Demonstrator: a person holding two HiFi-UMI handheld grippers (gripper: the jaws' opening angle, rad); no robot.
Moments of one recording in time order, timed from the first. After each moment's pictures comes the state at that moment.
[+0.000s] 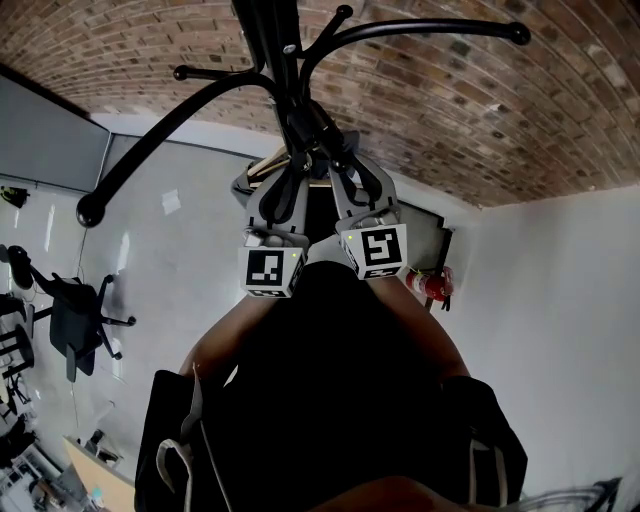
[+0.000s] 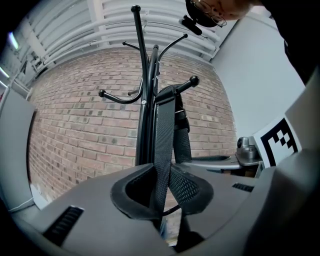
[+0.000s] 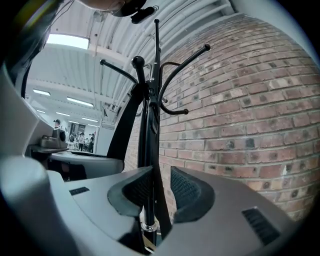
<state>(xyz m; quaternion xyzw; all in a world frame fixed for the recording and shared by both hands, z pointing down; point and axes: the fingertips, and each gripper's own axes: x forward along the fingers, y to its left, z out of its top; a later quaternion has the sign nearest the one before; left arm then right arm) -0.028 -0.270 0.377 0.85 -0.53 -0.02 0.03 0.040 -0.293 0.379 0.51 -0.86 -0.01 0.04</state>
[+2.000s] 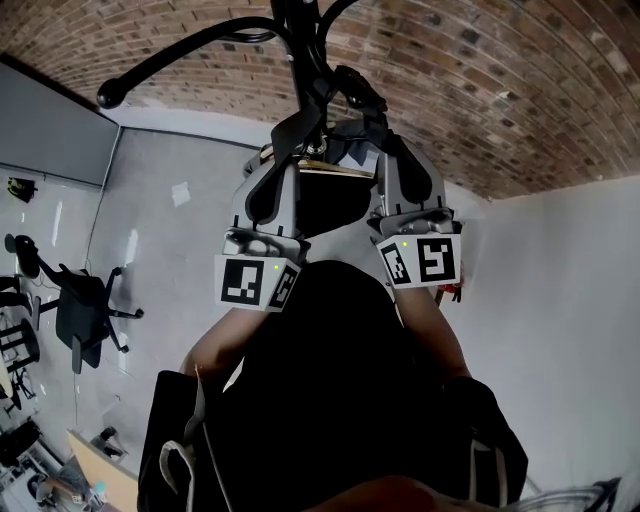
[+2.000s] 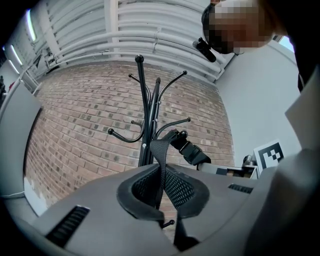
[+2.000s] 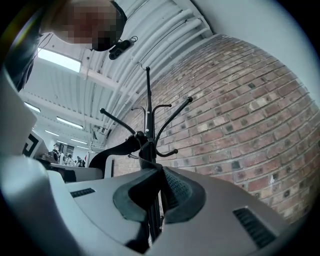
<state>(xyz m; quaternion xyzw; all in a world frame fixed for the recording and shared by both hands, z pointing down) -0.064 -0.229 0.291 0.84 -0.52 -0.11 0.03 0.070 -0.252 0.288 0.54 -0.84 -0.02 -0.10</state>
